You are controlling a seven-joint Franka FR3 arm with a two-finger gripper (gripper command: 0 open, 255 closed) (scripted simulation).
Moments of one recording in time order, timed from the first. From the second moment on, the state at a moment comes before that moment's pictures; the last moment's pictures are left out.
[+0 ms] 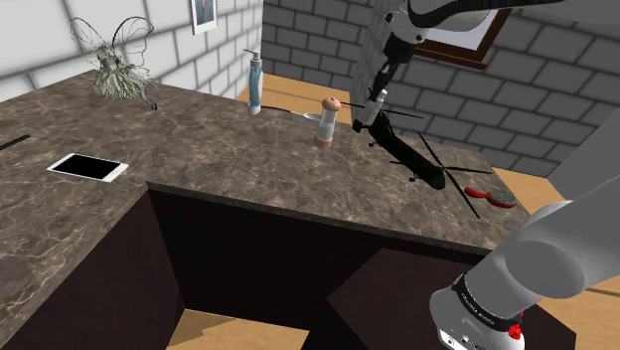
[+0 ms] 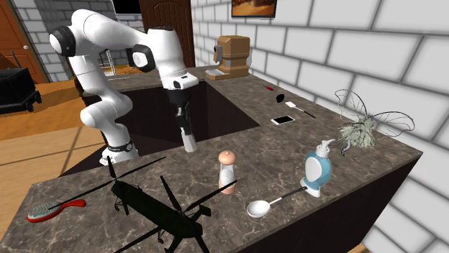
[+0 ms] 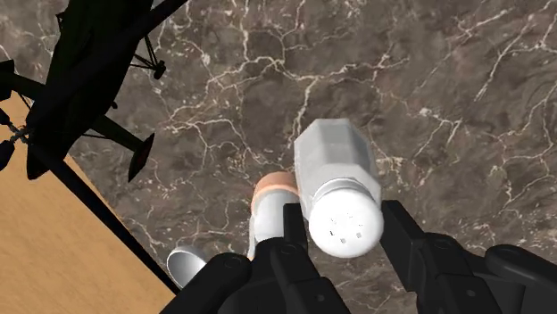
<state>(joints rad) -0.13 -0.24 -0.08 -2.10 -0.01 2.03 -0.54</state>
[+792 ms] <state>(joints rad) -0.24 -0.42 -0.26 -2.23 -0.06 1.99 -0.79</state>
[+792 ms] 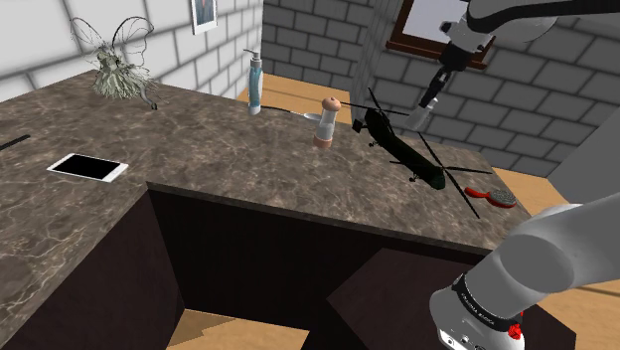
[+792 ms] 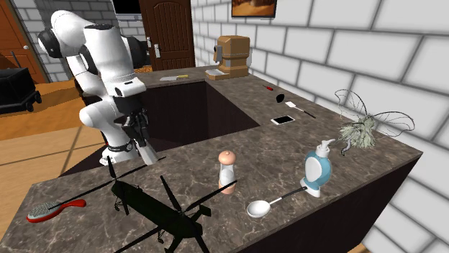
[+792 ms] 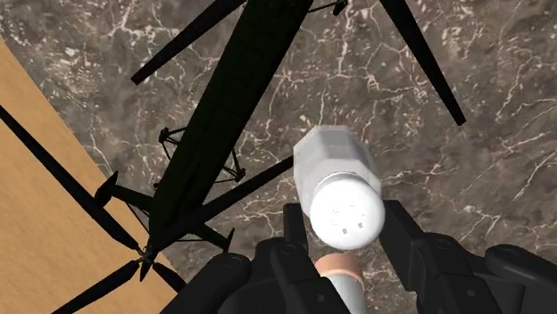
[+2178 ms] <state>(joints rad) -0.37 -0.31 -0.68 -2.07 -0.06 1.94 -1.35</state>
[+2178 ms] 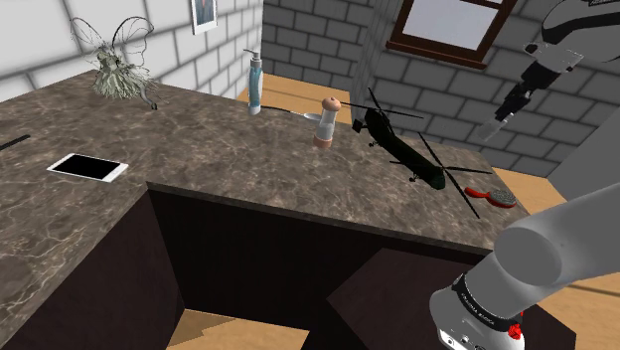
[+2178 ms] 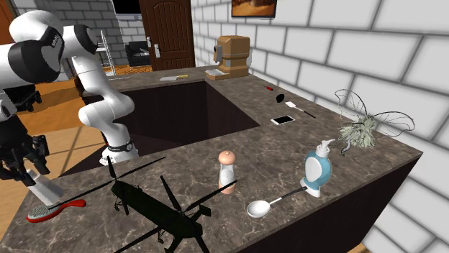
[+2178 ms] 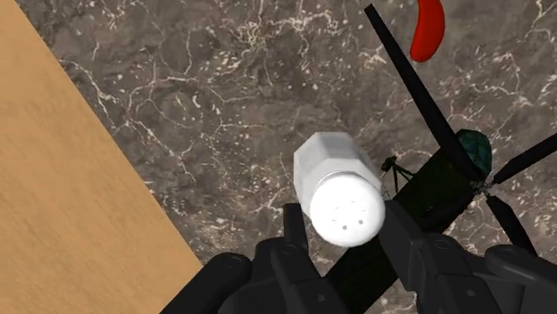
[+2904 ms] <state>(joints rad) -0.41 -0.03 -0.92 -1.85 0.14 1.90 -1.70</state>
